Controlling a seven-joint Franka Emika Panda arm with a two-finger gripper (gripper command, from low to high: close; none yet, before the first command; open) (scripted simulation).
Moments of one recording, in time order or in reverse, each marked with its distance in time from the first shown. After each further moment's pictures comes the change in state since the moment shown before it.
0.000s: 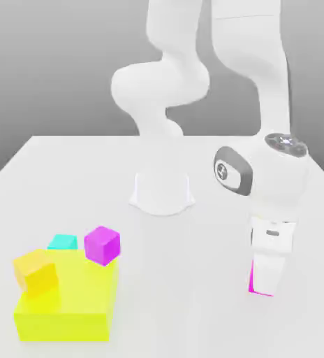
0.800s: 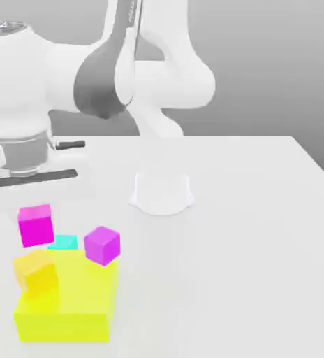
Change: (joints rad) arm -0.688 -0.334 -0.359 0.203 0.046 -0.536 -0.071
